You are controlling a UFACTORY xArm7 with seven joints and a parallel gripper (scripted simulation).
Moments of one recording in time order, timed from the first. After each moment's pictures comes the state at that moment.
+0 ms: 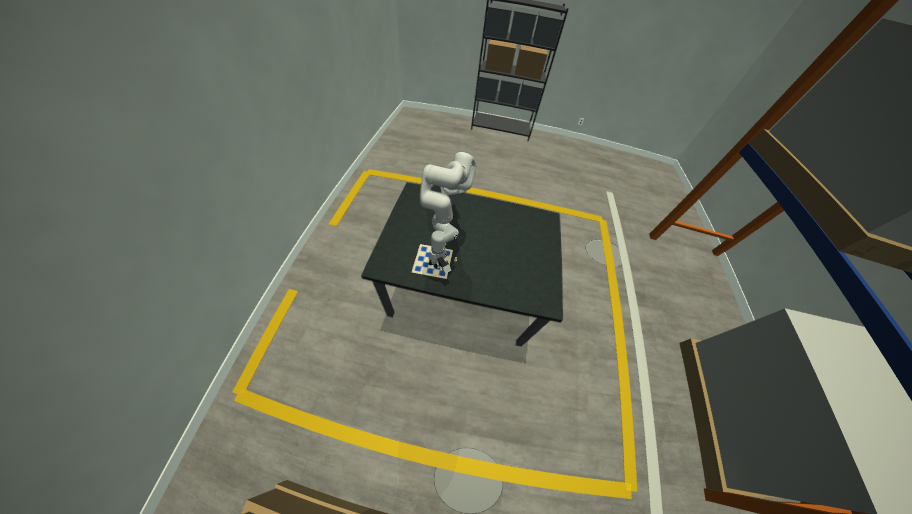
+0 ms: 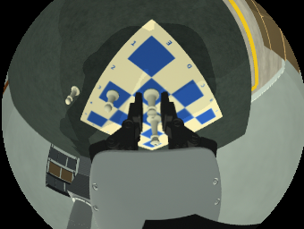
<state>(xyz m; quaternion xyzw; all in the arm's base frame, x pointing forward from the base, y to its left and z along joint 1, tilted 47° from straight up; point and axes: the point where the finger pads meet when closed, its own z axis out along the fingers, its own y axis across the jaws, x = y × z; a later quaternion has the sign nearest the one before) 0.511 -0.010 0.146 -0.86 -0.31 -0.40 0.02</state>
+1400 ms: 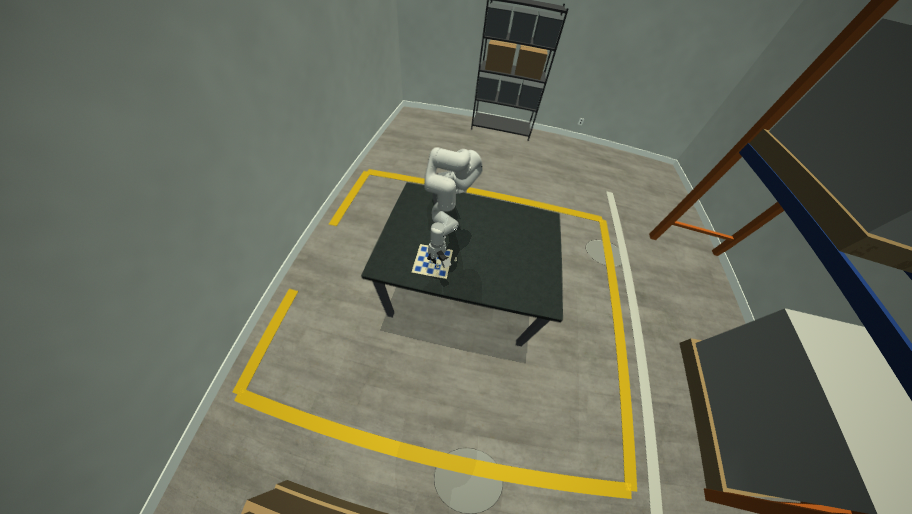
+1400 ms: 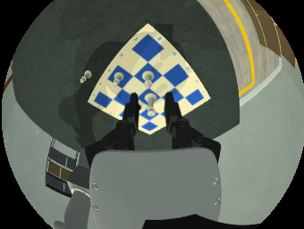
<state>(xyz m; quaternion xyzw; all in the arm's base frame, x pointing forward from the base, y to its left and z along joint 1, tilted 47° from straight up) 0.473 -0.031 0.187 -0.86 -0.31 -0.41 0.02</state>
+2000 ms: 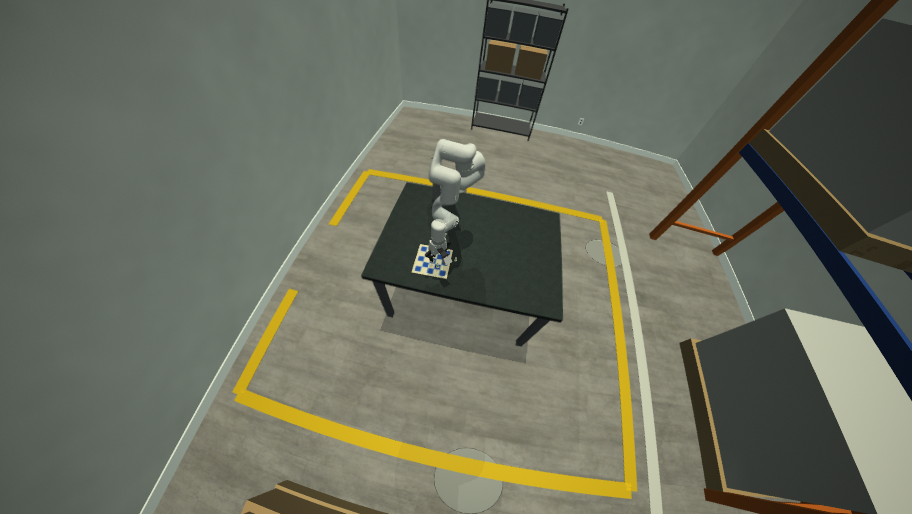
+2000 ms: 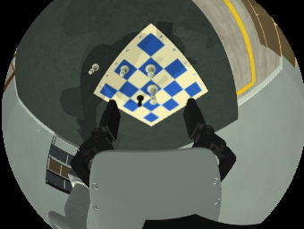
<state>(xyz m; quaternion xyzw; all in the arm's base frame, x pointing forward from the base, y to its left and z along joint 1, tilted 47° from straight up) 0.451 -0.036 0.206 -0.86 -0.31 -0.40 0.02</state>
